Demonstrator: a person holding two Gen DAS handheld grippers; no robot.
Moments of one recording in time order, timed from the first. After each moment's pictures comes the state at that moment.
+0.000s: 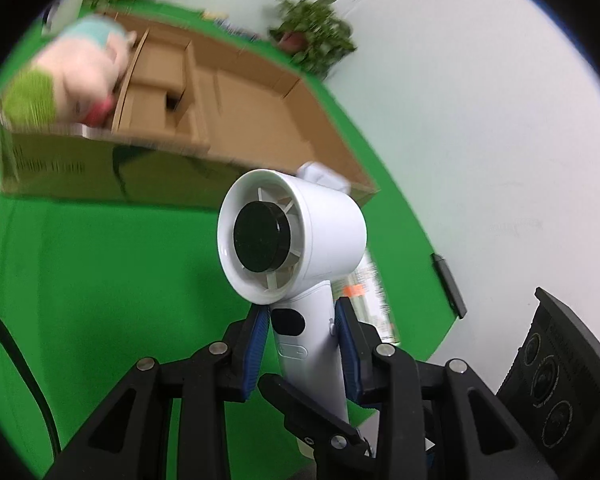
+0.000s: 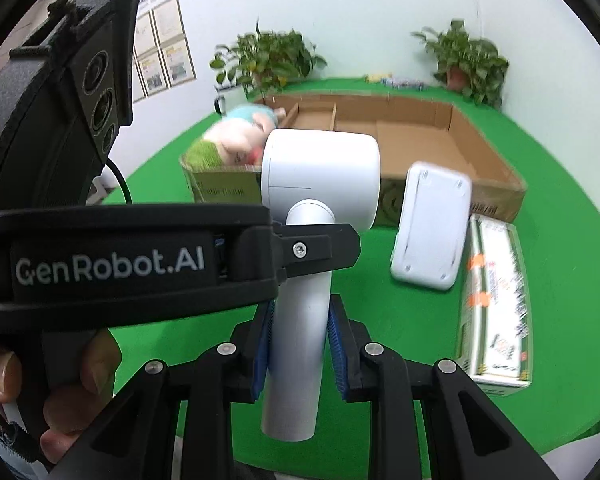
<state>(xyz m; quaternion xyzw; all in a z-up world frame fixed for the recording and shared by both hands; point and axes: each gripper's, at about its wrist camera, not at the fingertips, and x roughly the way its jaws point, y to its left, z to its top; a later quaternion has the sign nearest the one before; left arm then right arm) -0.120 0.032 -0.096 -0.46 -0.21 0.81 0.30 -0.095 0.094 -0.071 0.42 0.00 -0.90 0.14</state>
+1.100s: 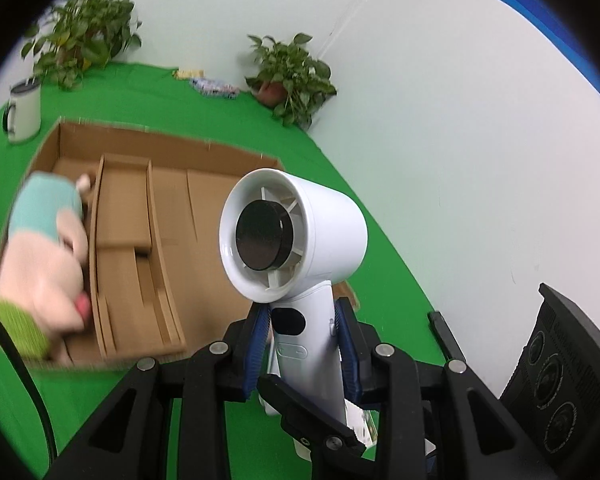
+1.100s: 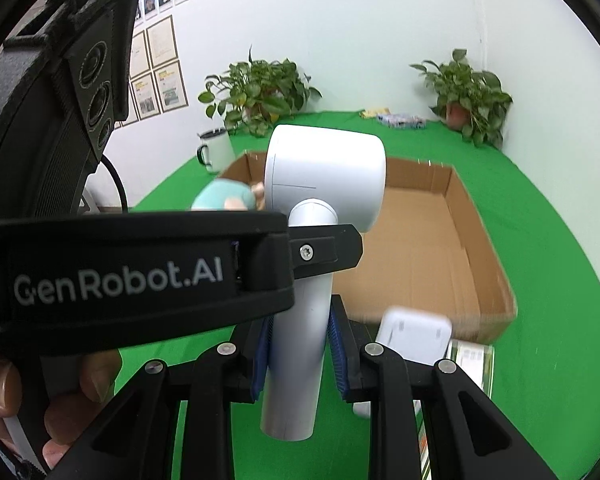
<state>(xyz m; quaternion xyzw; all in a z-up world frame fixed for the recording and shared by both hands) -0.202 0.048 0.023 -0.39 -0.17 0.85 0.30 -0.192 0.107 0.033 0.35 0.01 -0.93 0.13</state>
